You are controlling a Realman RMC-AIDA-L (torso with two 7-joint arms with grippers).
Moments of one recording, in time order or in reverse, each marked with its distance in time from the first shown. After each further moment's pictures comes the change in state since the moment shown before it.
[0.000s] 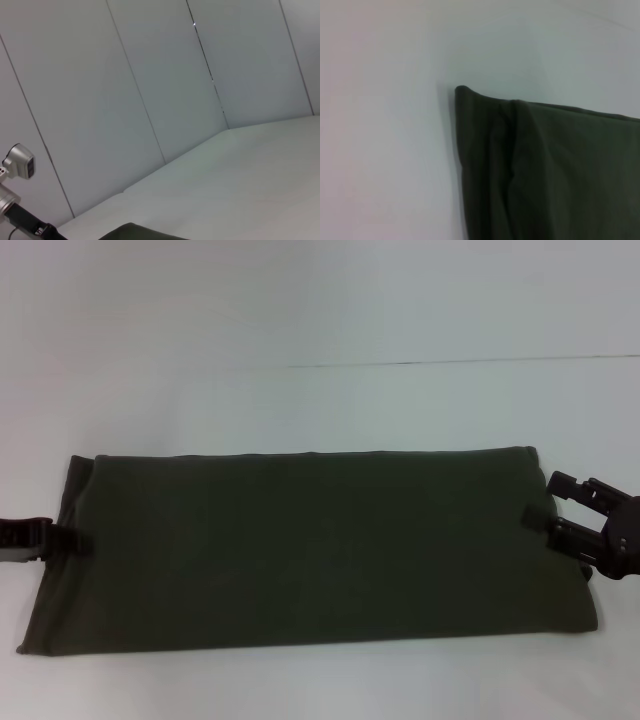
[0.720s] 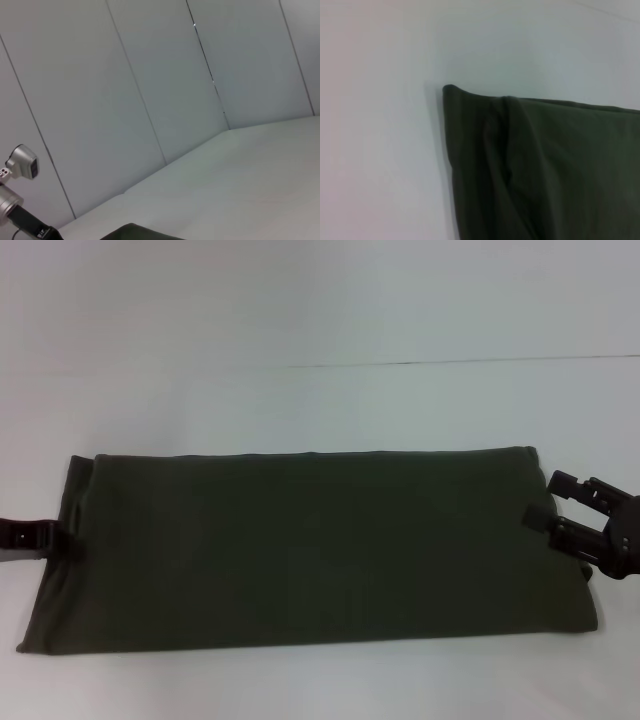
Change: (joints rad) left arm -0.003 -0.002 0.035 -0.001 -0.005 -0.006 0.010; right arm 0.000 -0.002 0.000 -0.001 0.002 -0.007 0.006
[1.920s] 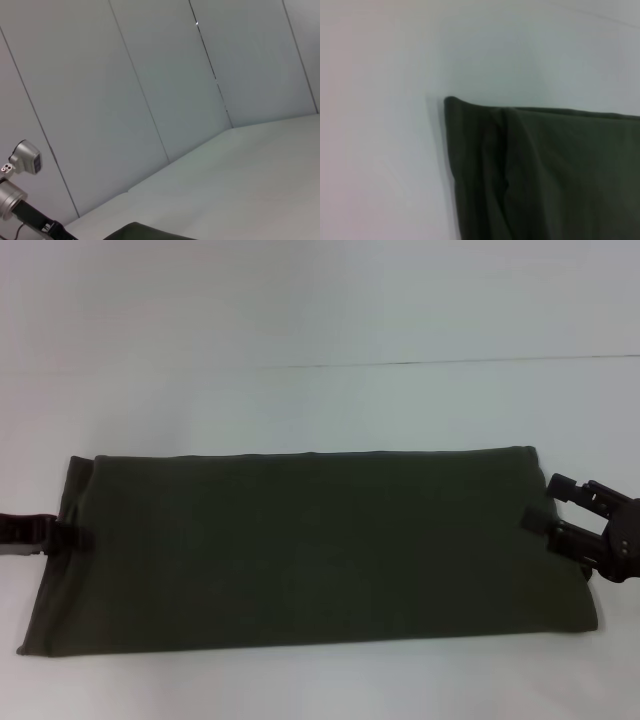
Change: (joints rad) left arm 0.008 -0.009 0.019 0.044 -0.006 0.005 -0.013; right arm -0.003 0.001 -0.005 -0.001 -0.001 -0.005 0.003
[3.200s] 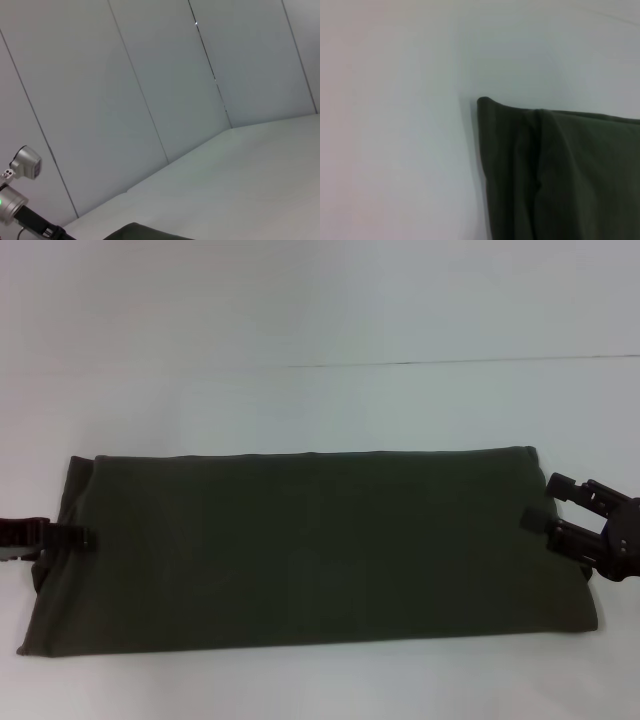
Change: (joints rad) left arm 0.009 -0.002 0.009 -0.029 0.014 -0.078 -0.021; right arm 0.002 0.000 -0.001 0.002 0.001 0.004 0.000
